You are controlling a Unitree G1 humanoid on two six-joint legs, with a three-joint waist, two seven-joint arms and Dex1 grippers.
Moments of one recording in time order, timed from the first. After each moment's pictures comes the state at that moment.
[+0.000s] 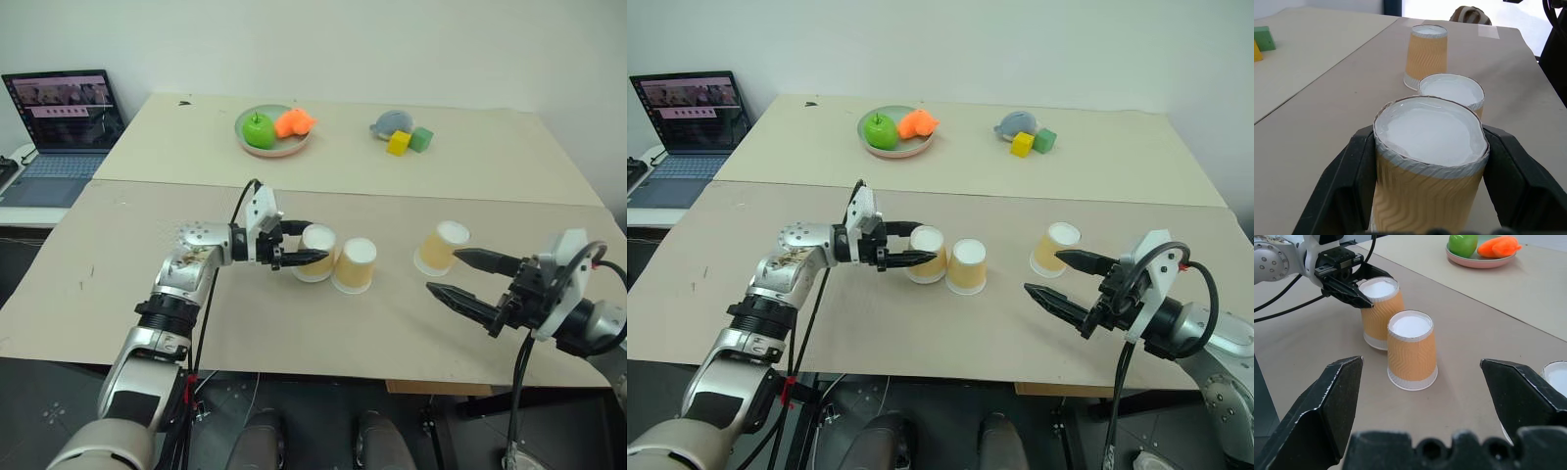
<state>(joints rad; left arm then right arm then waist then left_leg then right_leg) -0.76 0.41 -0.14 0.42 -0.30 0.19 -1.20 0.06 -0.81 -0.42 -0.54 0.80 0.58 0.78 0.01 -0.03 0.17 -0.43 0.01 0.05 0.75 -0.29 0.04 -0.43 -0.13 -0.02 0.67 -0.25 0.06</state>
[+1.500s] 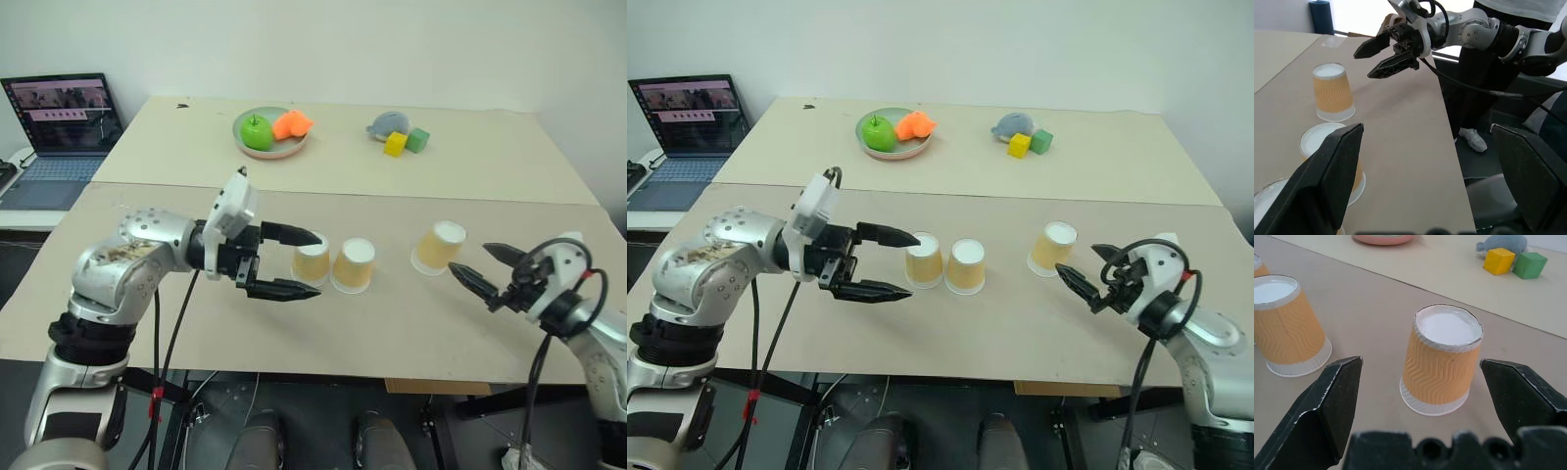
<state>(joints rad) -0.62 0.68 -0.09 -0.25 -0.65 0.67 -1.26 -0.09 -0.68 -0.32 -0.16 0.49 0.37 0.72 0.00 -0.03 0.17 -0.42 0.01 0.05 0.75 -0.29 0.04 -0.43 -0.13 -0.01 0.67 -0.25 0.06</state>
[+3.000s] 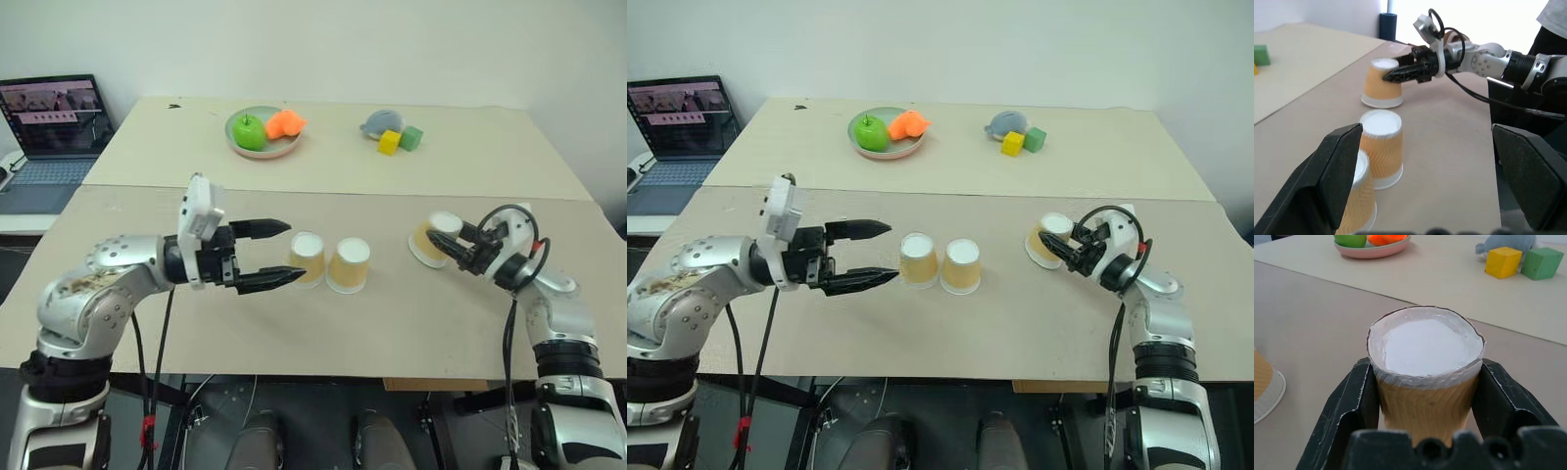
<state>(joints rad) -0.37 0.75 0.11 -0.37 -0.76 0.74 -1.00 -0.53 -0.59 -0.21 0.46 0.37 0.14 0.85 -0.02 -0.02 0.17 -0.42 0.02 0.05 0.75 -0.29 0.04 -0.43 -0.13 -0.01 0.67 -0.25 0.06</state>
